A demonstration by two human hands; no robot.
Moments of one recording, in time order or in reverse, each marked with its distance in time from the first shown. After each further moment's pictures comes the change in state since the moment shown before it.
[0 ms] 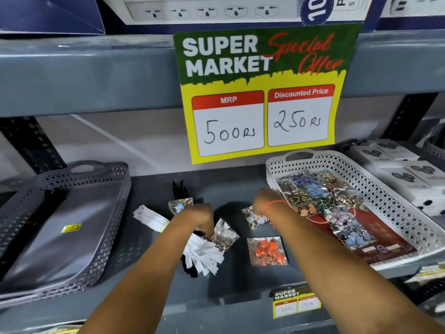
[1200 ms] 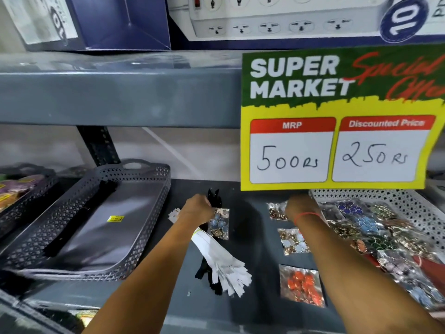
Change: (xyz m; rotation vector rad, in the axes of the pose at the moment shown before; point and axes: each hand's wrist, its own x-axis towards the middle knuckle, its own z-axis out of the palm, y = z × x) left_hand -0.003 -0.063 -0.017 -0.627 0.491 -0.318; right_hand 0.075 -0.011 0.005 -0.071 0.247 0.004
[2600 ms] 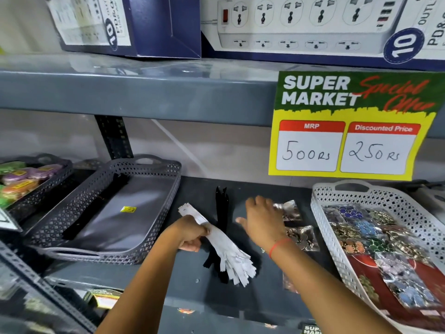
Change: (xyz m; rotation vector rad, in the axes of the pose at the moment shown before) left_hand -0.042 -0.055 -0.011 -0.335 -0.309 -0.280; right_hand -0.107 -0.065 -0.001 -0.066 0.156 -0.491
